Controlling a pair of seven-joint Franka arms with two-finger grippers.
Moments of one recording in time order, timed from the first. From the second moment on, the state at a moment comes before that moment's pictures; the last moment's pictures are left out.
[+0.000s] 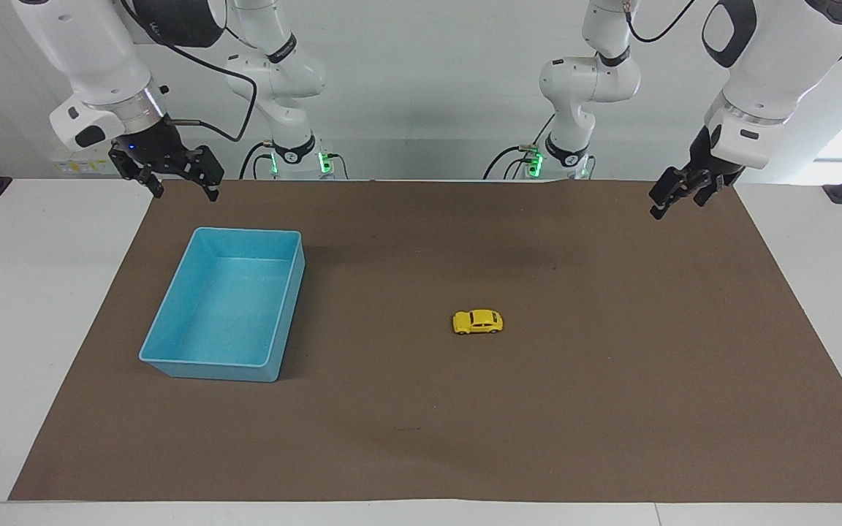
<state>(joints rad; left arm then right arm) -0.09 -0.04 0.00 -1.67 -0.04 1.64 -0.45 -0.01 0.01 -0.03 -1.56 0.00 1.51 0.06</state>
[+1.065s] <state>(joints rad) -0.22 0.03 -0.01 -1.76 -0.14 1.88 -1.62 -0.01 0.01 -0.03 -1.56 0.00 1.51 0.06</state>
